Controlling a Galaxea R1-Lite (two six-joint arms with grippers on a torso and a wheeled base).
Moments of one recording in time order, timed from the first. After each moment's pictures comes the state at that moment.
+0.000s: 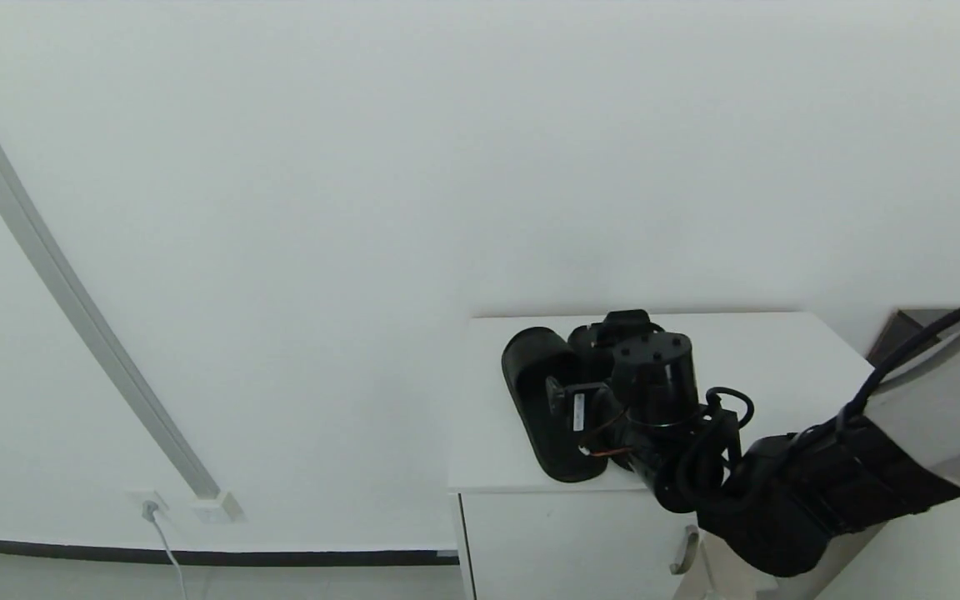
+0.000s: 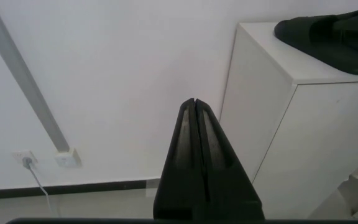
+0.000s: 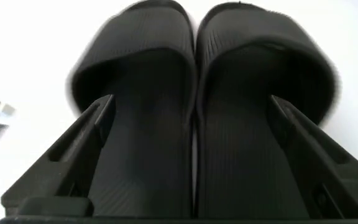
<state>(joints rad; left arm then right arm) 0.00 0.00 0.00 0.00 -0.02 0.00 0.77 2.06 -0.97 -0.83 -0.54 0.21</state>
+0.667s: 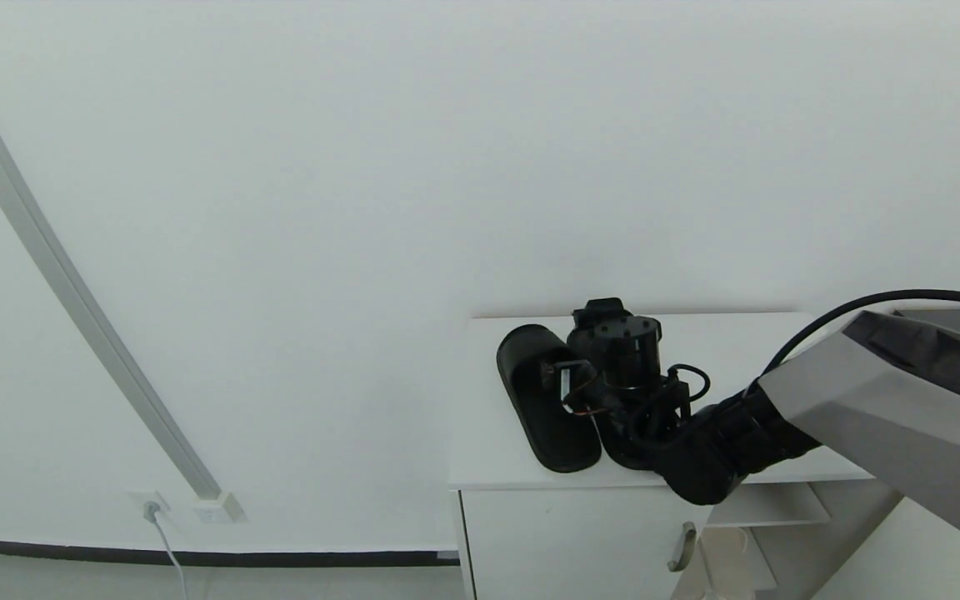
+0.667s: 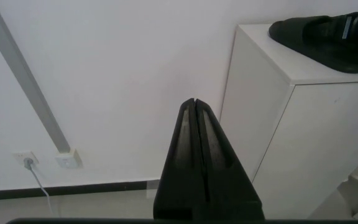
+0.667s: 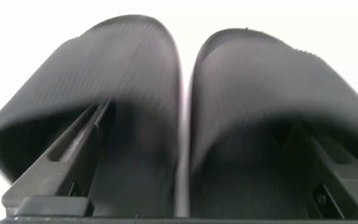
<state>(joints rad) 0.00 0.00 0.00 0.00 -0.02 0.00 0.66 2.26 -1.24 -0.80 -0.44 0.15</state>
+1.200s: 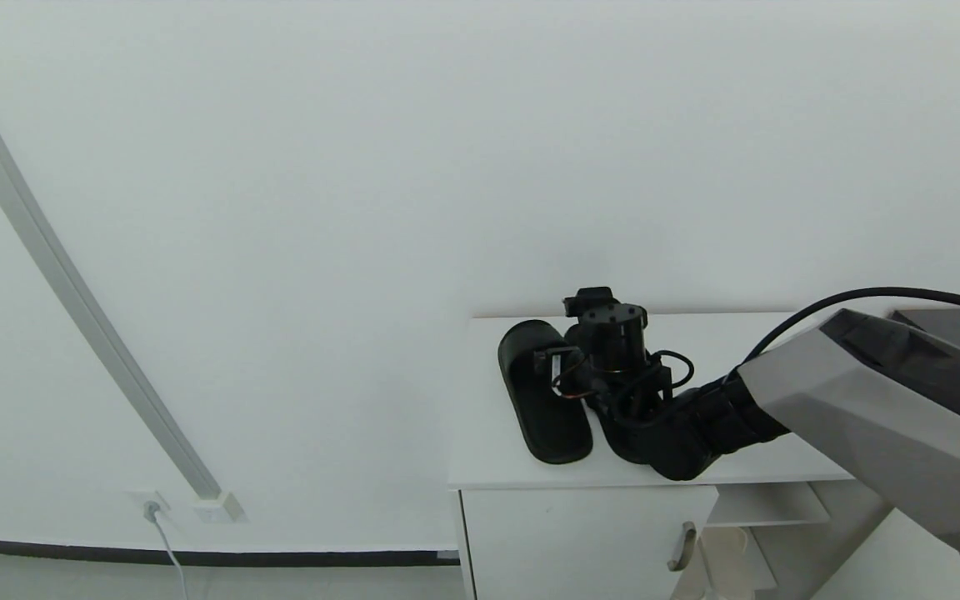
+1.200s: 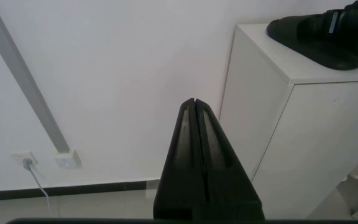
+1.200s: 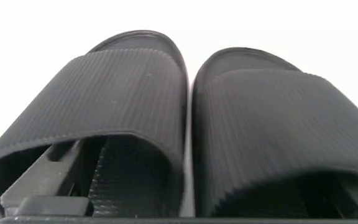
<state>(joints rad) 0.00 0.00 0.00 0.00 -0.02 0.00 0.65 2.32 -1.38 -0.74 -0.44 0.15</state>
